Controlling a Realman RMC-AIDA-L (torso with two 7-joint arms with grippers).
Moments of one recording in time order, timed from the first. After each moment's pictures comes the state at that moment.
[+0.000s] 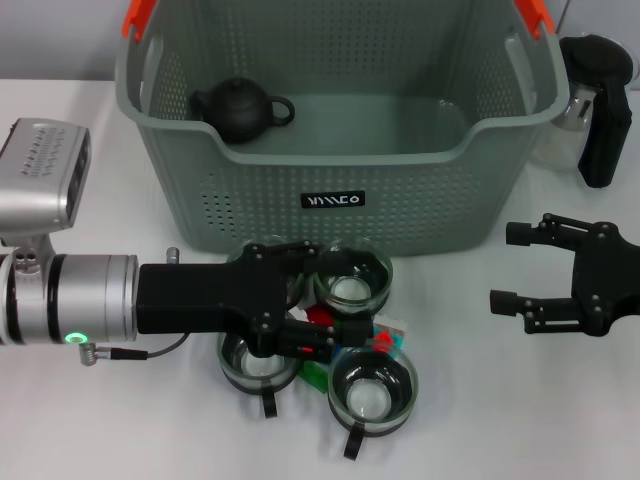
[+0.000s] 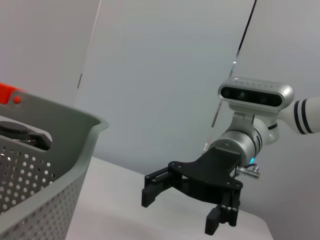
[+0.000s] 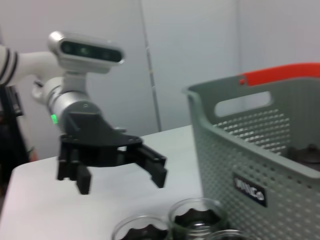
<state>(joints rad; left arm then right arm) -0.54 -2.10 0.80 0.53 1.90 1.70 -1.28 0.53 2.03 -0.51 -0.60 -2.13 -1.72 1.15</state>
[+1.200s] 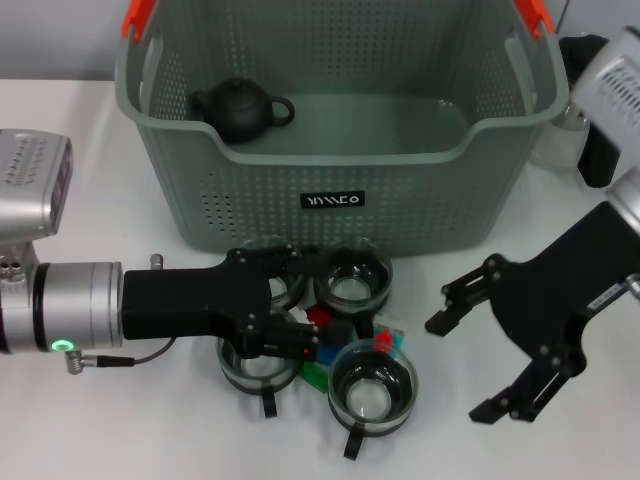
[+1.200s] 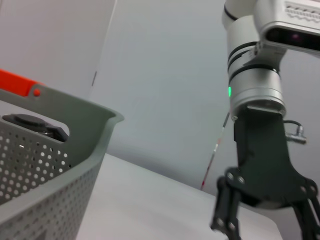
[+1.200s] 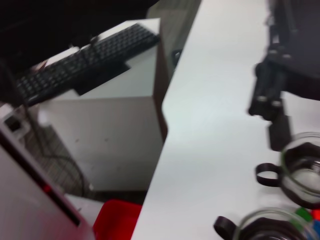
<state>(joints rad) -0.51 -2.10 0.78 0.53 1.90 1.69 -1.29 0.87 2.06 -1.01 -0.95 -2.39 -1.98 1.48</state>
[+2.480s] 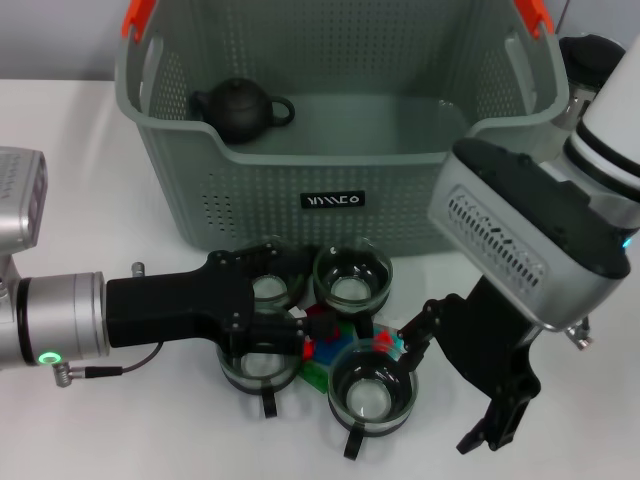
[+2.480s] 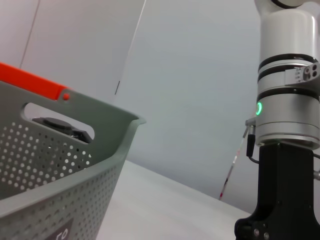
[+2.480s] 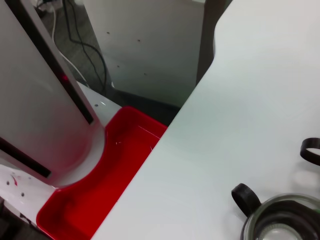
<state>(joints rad) -0.47 -2.11 0.73 0.53 1.90 1.69 -1.28 0.92 2.11 -1.43 -1.05 -2.39 -1.85 1.49</state>
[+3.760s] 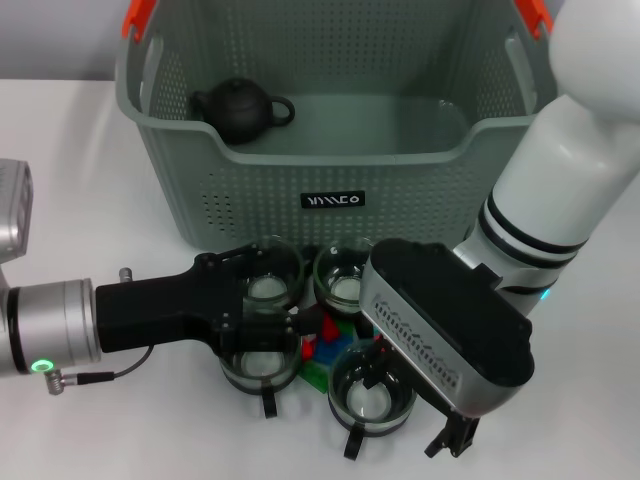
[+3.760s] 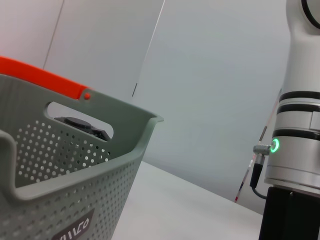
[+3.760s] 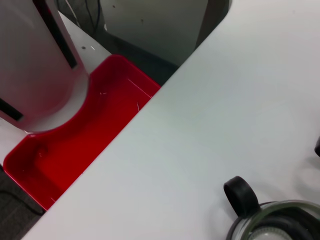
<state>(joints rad) -0.45 -2.11 0.71 0.53 1.90 1.67 -1.27 0.90 2.11 -1.78 -1.05 -2.35 -1.59 1.52</state>
